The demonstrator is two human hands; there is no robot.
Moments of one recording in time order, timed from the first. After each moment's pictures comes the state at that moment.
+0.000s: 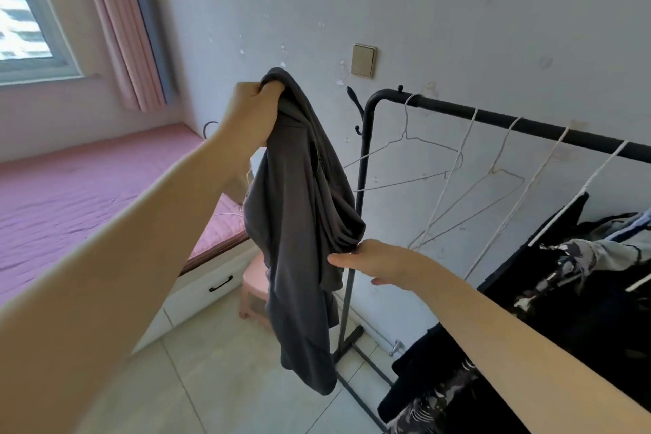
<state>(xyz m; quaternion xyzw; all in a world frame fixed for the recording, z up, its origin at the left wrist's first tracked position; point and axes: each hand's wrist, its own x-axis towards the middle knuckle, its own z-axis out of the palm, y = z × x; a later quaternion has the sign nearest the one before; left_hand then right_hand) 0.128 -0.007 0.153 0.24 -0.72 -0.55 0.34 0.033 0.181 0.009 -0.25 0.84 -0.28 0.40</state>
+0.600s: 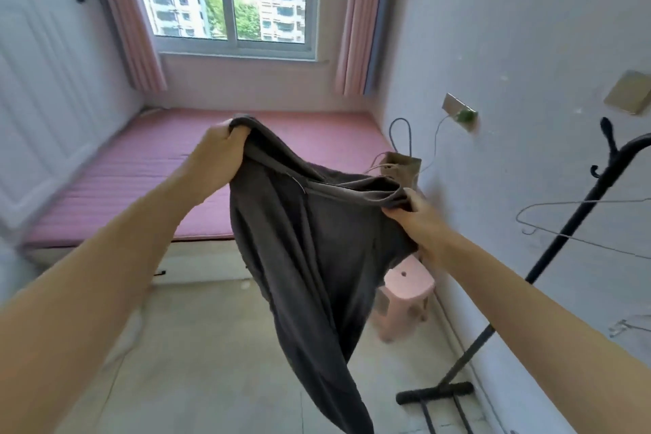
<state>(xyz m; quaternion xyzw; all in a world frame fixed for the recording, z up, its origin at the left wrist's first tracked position) 0.439 -0.080 0.088 0.51 -0.68 -0.32 0.43 0.164 0.017 0.014 -0.46 0.67 -0.46 0.35</state>
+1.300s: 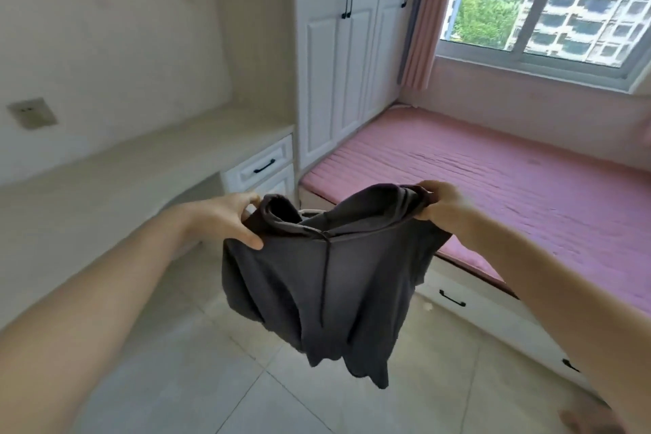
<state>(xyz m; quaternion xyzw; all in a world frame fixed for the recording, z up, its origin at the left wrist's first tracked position) 0.963 0.012 0.012 0.71 -0.55 -0.42 0.16 0.638 -0.138 0.016 -0.75 0.53 -0.21 0.35</state>
